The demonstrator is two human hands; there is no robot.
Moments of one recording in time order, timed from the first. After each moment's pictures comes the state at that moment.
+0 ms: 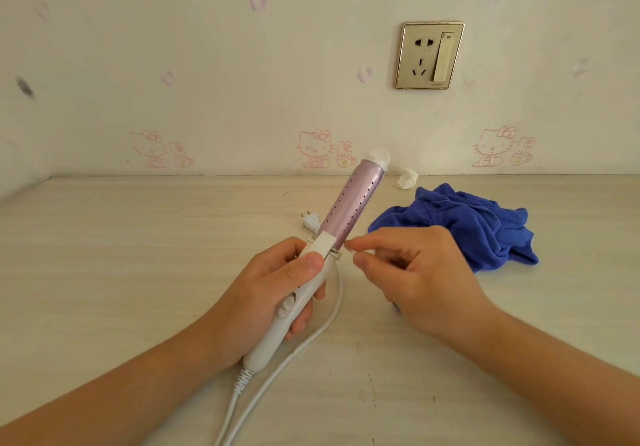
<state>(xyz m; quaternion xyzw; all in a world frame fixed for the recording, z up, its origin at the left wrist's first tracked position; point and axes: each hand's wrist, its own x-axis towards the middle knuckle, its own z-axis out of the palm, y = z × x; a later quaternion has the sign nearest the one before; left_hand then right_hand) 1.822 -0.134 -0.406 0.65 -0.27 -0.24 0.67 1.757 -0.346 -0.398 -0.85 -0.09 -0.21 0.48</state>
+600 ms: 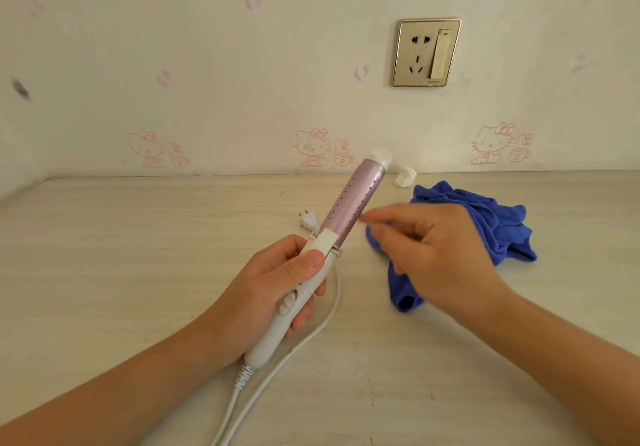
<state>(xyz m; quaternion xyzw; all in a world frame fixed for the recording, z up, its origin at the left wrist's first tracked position) 1.824 -0.137 -0.406 0.64 -0.27 -0.25 0.67 1.765 -0.362 -0.383 -0.84 -0.05 -0.25 0.47</state>
